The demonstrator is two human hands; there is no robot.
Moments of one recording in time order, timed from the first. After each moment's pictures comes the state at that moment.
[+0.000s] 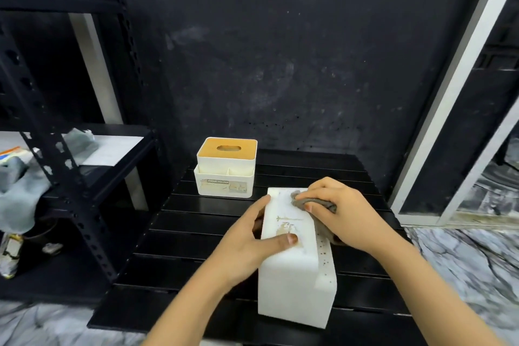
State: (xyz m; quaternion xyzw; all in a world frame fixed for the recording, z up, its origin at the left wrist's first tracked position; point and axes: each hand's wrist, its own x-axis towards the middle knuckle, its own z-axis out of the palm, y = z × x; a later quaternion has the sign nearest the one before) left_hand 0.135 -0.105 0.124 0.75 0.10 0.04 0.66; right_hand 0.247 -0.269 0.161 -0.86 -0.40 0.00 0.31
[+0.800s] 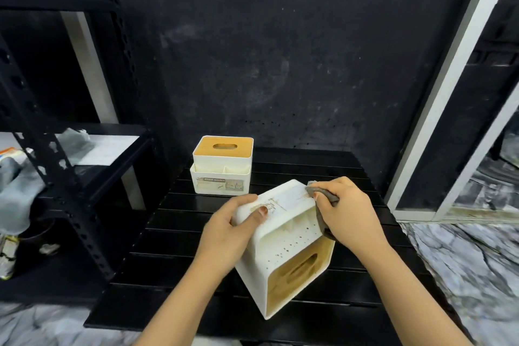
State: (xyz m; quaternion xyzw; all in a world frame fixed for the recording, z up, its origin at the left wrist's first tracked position) left_hand 0.136 -0.097 0.119 0.76 0.19 0.18 0.60; right_hand 0.244 -0.267 0.144 -0.89 -0.23 -0.10 0.37
